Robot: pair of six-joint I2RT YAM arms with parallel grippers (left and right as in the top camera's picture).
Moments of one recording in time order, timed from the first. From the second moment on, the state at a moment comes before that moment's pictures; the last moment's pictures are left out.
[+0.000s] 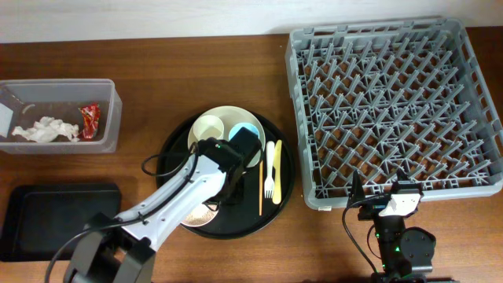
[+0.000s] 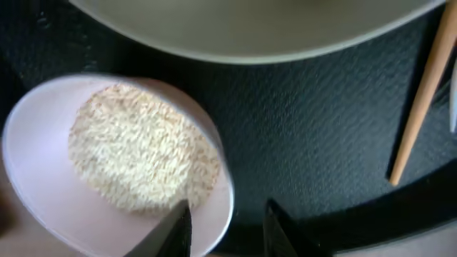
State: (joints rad) left arm -0.64 1.68 1.16 -1.09 -0.12 -0.55; right arm -0.01 0.01 0.01 -0.07 -0.01 0.03
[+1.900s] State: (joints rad) left arm -0.64 1.68 1.02 -0.95 -0.11 -0.56; right arm -0.01 0.01 0.01 -0.07 -0.01 0.03
